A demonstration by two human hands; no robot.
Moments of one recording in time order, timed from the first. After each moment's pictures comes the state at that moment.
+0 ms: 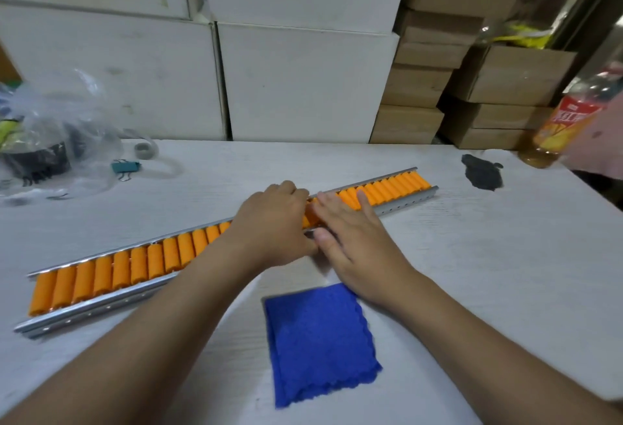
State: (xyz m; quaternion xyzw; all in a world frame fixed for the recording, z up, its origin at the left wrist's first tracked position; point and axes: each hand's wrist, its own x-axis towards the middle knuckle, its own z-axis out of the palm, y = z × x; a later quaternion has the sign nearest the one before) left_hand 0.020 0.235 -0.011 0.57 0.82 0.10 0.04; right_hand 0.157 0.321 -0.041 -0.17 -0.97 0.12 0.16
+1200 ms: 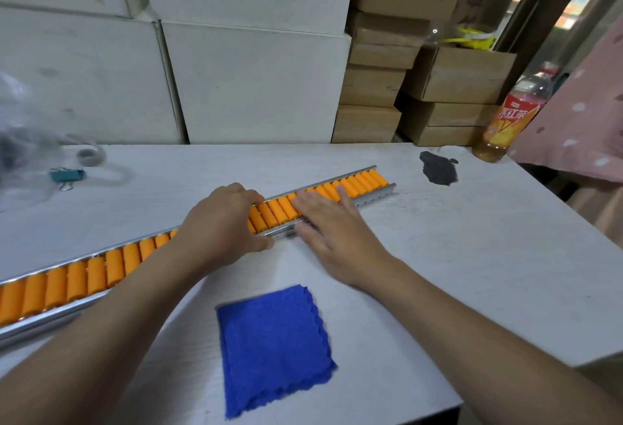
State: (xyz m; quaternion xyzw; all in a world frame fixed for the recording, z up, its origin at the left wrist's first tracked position) left_hand 0.011 0.242 -0.020 0.54 0.83 0.15 0.05; right_hand 0.173 0.362 -0.055 -0.19 -0.97 0.08 0.15
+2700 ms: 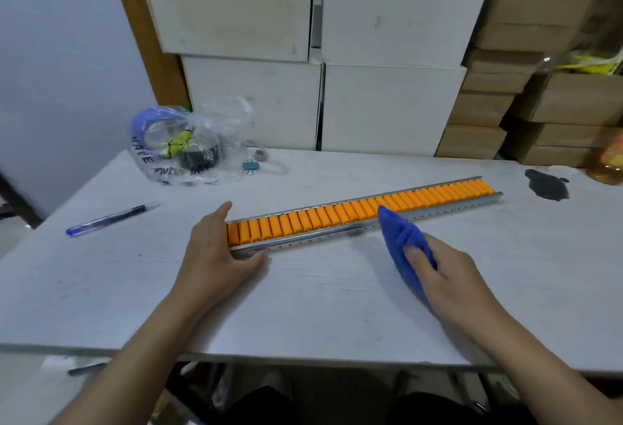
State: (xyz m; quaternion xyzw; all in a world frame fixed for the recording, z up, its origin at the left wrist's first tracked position) left_hand -0.048 0.012 -0.052 0.34 0.87 0.36 -0.01; right_hand 0.202 0.210 -0.009 -0.30 -0.86 0.34 0.23
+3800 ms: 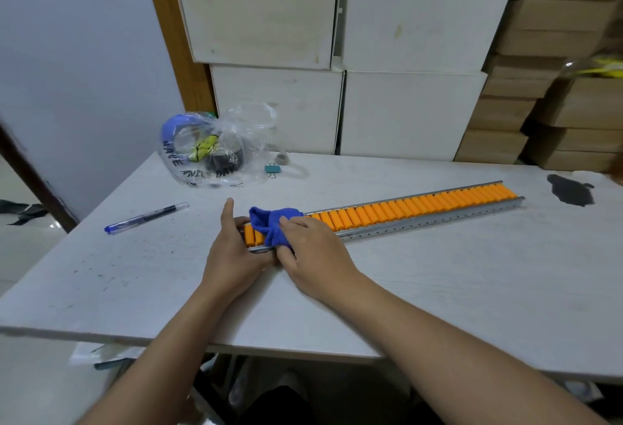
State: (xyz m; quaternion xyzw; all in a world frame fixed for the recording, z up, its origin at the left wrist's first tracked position) left_hand -0.066 0.008 -0.068 0.26 0.82 0.50 0.09; right_hand 0.042 0.128 -0.042 -0.08 -0.95 0.15 0.26
